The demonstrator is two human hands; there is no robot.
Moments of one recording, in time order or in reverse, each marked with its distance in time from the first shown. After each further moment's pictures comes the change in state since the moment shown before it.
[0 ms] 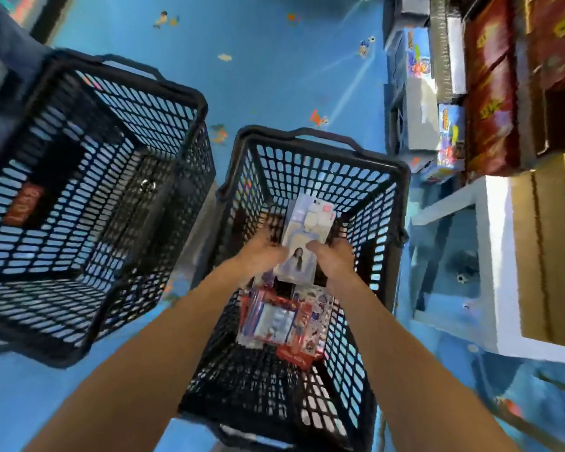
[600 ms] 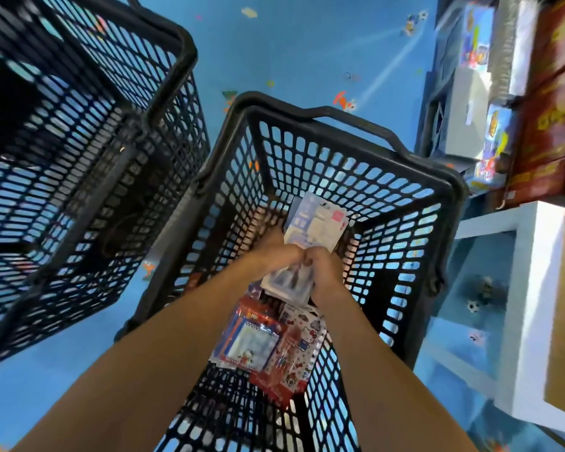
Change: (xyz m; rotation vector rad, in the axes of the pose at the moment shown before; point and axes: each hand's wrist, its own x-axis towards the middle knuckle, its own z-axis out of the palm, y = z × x) left_hand 0.089 0.007 0.039 -0.047 0.028 0.010; right_hand 0.097 0.026 0.033 0.094 -0.023 0.087
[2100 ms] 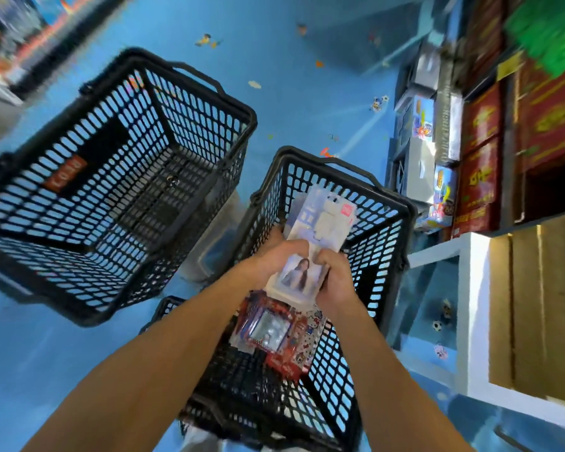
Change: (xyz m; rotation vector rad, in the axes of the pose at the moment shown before) left_hand -0.126 0.002 -0.053 -0.493 -0.085 0.134; right_hand -0.153 -0.019 -0.008 0.372 -0.446 -0.270
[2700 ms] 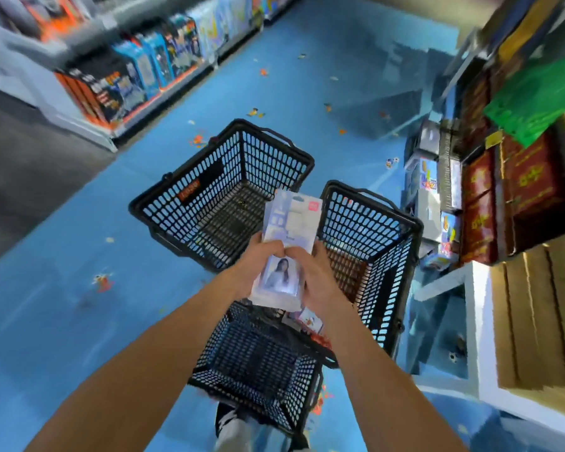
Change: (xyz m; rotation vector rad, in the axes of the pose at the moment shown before) left_hand -0.229 -0.018 -0.114 -0.282 0.113 0.231; right_hand -0.181 0.054 0.148 -0.112 -0.242 -0.120
